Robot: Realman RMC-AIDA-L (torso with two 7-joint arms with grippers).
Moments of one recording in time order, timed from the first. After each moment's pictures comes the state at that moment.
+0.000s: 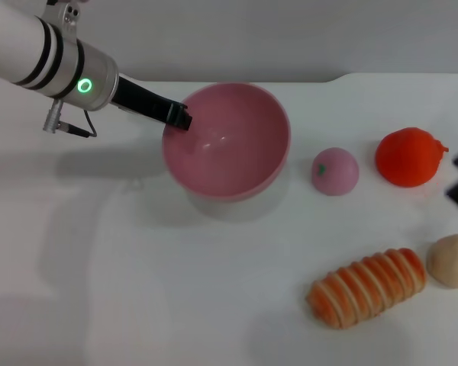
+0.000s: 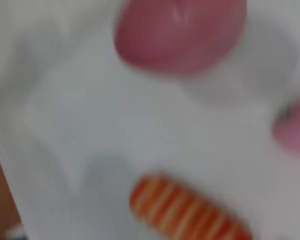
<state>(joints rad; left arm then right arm) -0.83 -2.04 1.17 0.91 2.42 1.21 -2.58 0.85 1.81 -1.01 -1.15 -2.42 -2.06 2.28</state>
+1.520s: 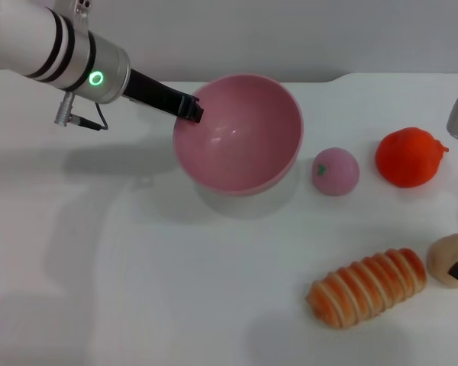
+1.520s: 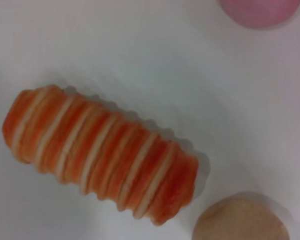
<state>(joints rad) -0.85 -2.05 1.17 0.92 2.41 1.21 -2.57 0.77 2.03 -1.04 -0.98 -2.91 -1.73 2.20</state>
